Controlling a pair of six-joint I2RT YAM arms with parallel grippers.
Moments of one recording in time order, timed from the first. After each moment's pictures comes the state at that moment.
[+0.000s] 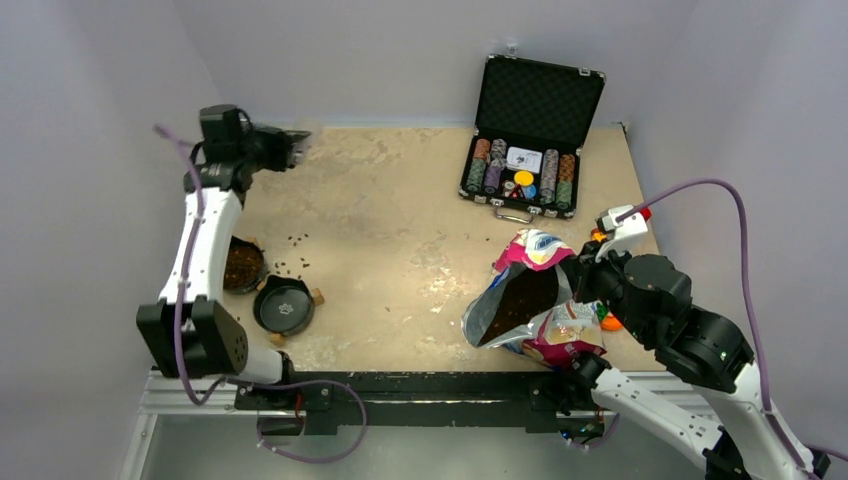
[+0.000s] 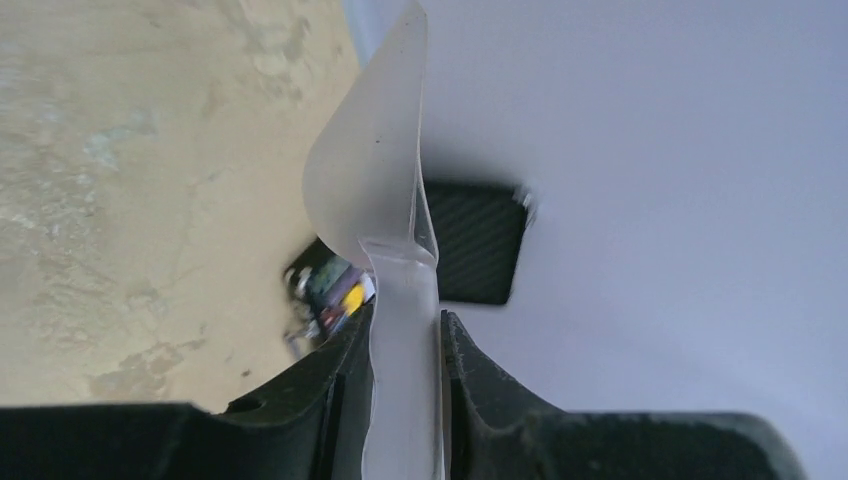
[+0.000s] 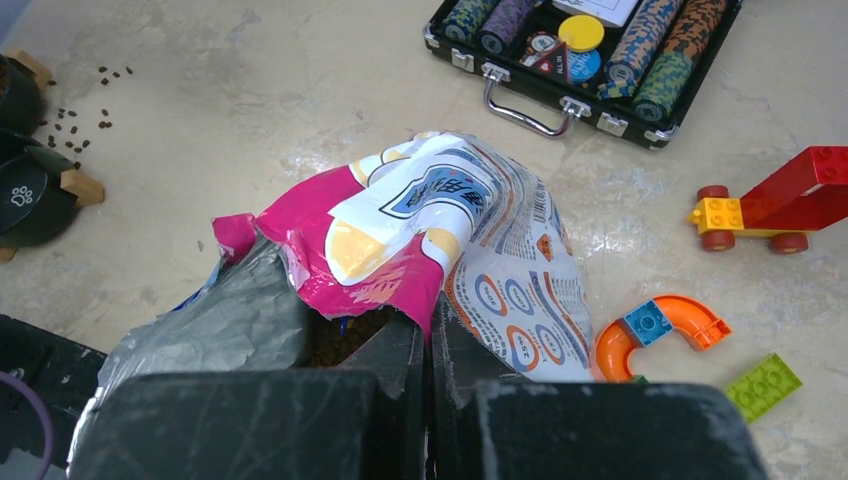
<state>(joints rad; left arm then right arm) 0.15 1.34 1.35 -0.54 0.23 -1.52 0.77 0.55 1.13 -0.98 0.40 0.29</state>
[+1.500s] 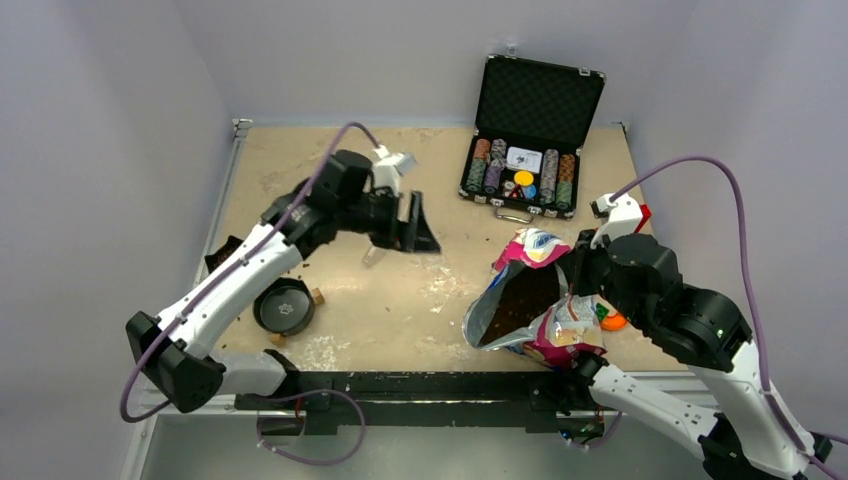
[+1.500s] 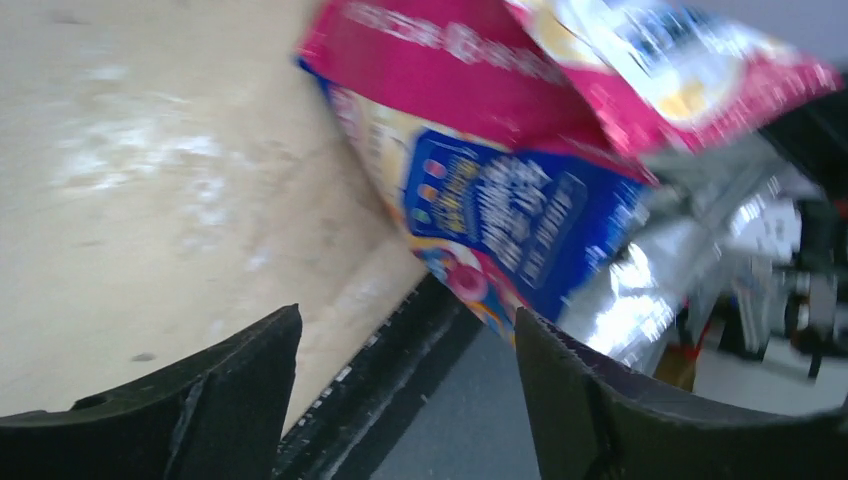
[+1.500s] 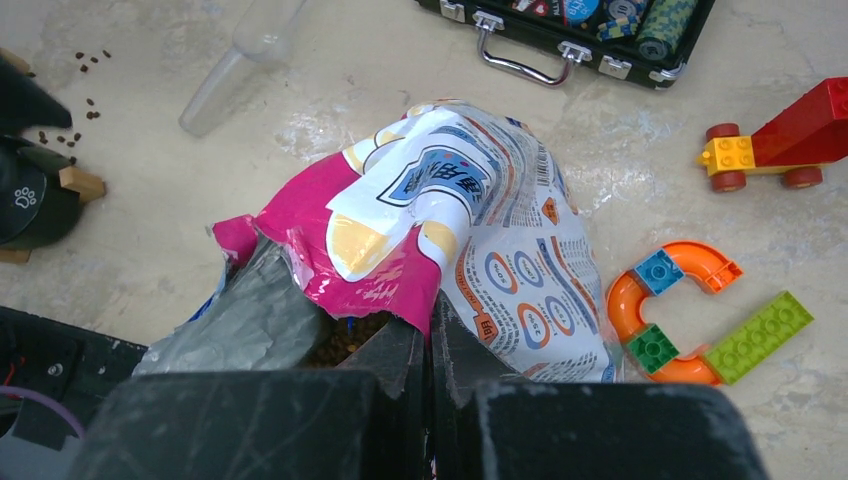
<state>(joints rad) -0.53 1.32 1.33 -0.72 0.50 -0.53 0.77 0.69 1.28 -1.13 0.42 0.42</state>
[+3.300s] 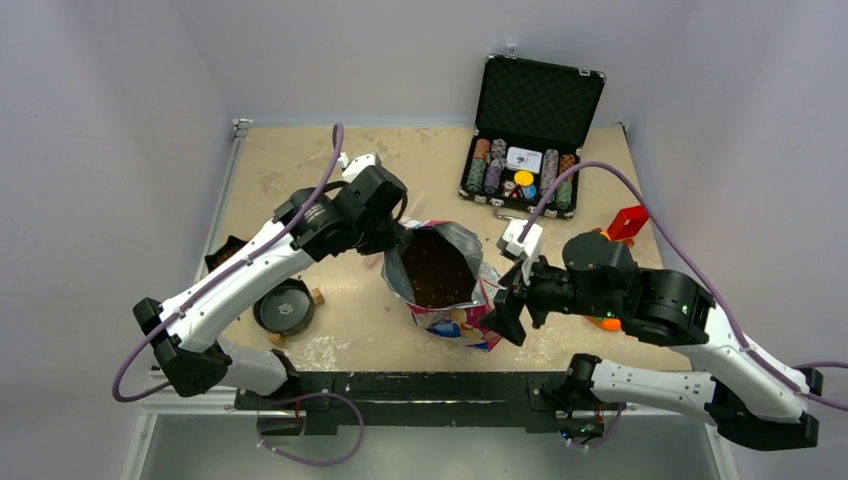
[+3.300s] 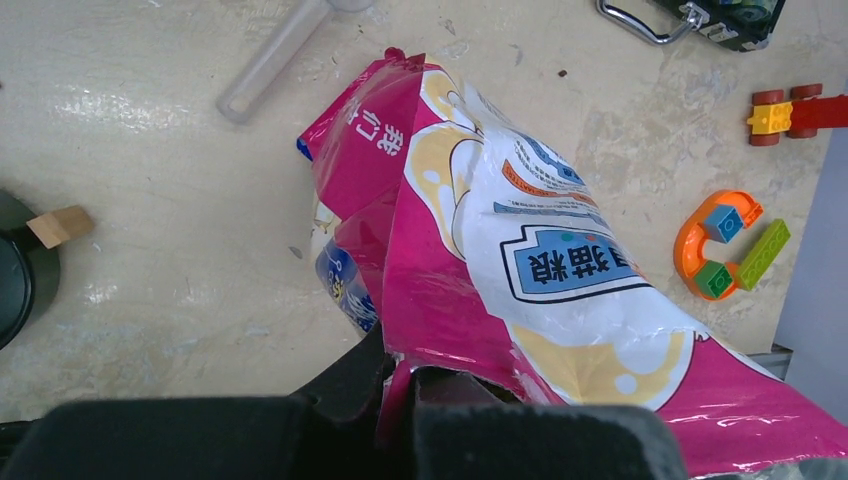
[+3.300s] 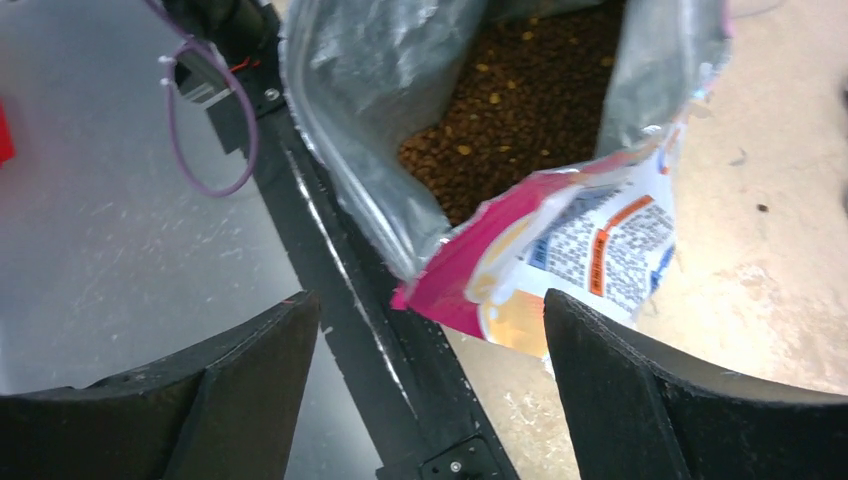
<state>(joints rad) -0.87 1.36 1.57 -1.14 -0.35 -0.98 1.07 0.85 1.30 -1.01 -0.04 0.14</state>
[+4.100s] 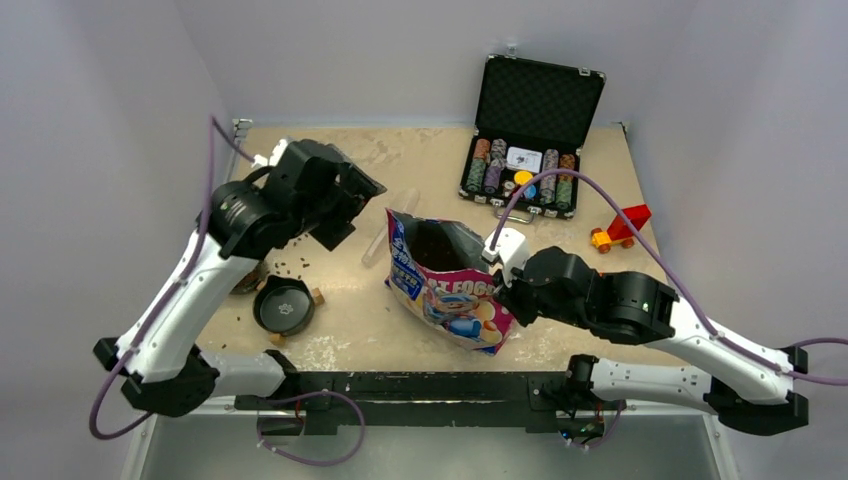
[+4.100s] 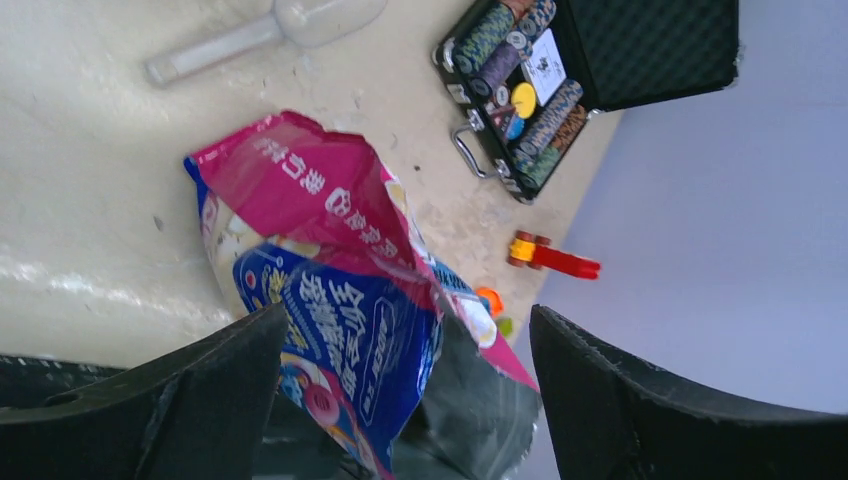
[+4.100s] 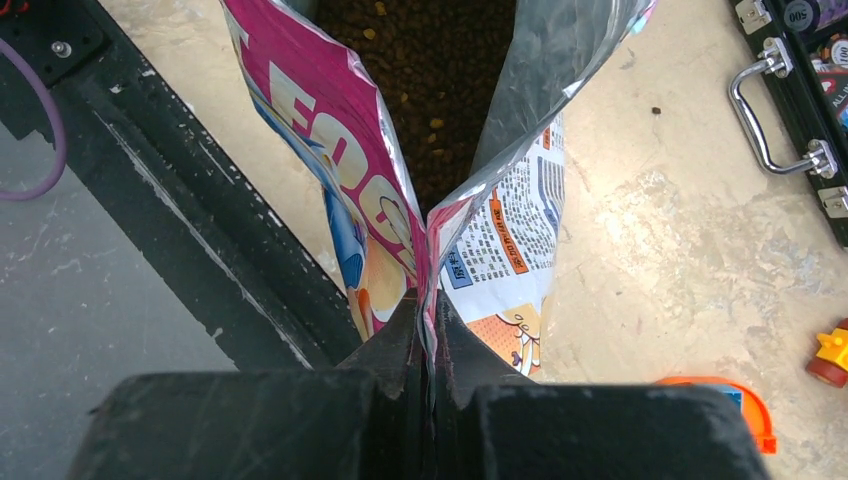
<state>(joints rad) -0.76 1.34 1.82 -1.30 -0.37 -1.36 1.17 0.87 1.19 -1.03 0.27 0.18</state>
